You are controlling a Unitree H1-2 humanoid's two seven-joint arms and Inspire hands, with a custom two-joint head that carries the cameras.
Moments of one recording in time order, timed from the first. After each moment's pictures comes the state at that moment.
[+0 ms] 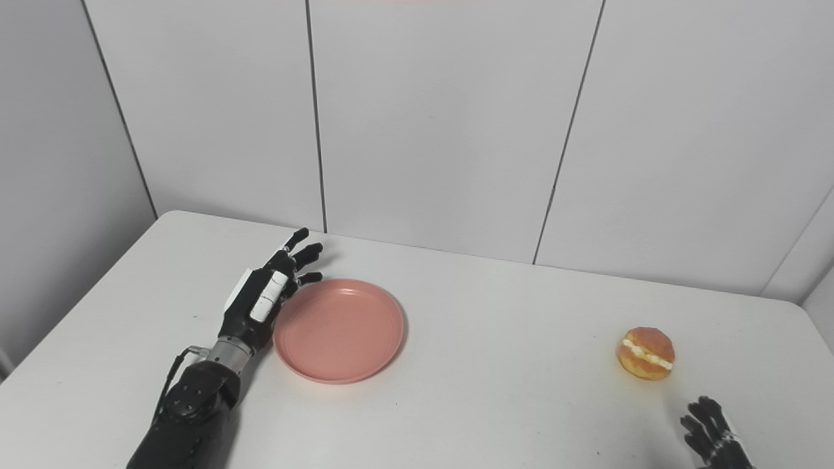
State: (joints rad) left arm -0.50 0.20 0.10 0.66 -0.17 -0.39 -0.22; right arm 0.05 -0.25 -0.17 0.10 0.17 -0.34 0.22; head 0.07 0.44
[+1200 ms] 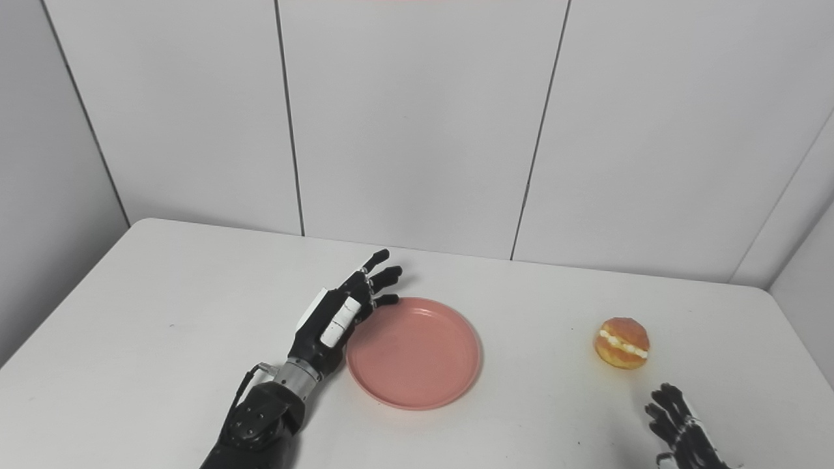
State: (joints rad) left arm -0.50 0.04 -0.04 0.61 -0.13 -0.36 -0.27; right arm 0.07 -0.23 -0.15 0.07 0.13 -0.34 0.21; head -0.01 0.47
